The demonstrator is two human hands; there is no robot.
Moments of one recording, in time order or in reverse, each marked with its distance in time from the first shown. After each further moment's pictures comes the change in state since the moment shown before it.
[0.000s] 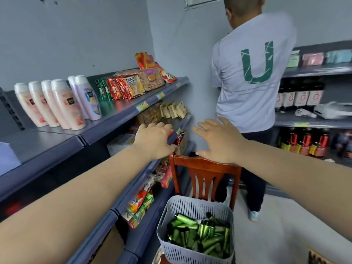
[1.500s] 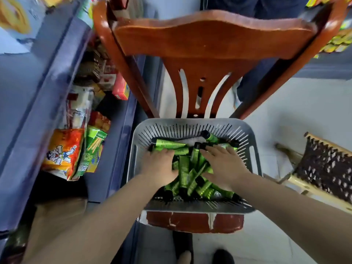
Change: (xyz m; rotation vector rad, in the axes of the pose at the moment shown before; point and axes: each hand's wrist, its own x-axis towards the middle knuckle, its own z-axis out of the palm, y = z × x) left_hand 0.054 0.064 0.517 -0.275 -0.795 0.275; right_hand 0.032 -0.054 0.500 0.437 -0.804 0.296
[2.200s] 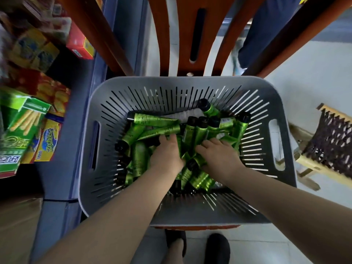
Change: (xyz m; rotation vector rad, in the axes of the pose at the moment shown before) left_hand 0.084 0.039 0.110 -0.401 -0.127 -0.233; right_hand 0.070 0.021 0.110 -0.028 0.002 -0.037
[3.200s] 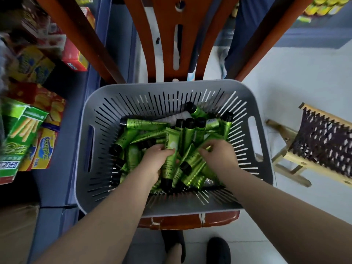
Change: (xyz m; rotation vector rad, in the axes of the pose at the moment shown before) left_hand -0.009 -0.010 0.001 -1.155 -0.173 -0.204; right_hand -0.020 0.006 -0.003 0.785 0.203 0.613
